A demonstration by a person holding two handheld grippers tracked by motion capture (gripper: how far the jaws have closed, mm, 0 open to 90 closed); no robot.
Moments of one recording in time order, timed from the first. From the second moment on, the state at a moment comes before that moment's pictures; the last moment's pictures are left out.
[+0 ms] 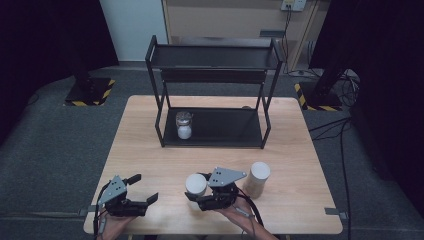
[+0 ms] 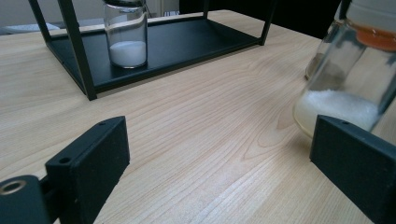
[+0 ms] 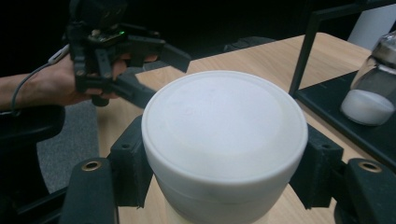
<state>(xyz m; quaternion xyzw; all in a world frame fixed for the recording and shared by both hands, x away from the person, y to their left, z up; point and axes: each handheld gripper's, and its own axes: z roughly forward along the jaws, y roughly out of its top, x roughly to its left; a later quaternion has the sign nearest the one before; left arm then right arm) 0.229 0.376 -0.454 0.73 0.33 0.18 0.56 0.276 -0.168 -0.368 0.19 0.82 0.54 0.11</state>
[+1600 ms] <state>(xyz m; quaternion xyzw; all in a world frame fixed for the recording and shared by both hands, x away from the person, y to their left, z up) 0.229 0.376 -0.453 0.74 0.33 0.18 0.56 0.352 -0.124 -0.320 0.34 0.76 0.49 0.24</state>
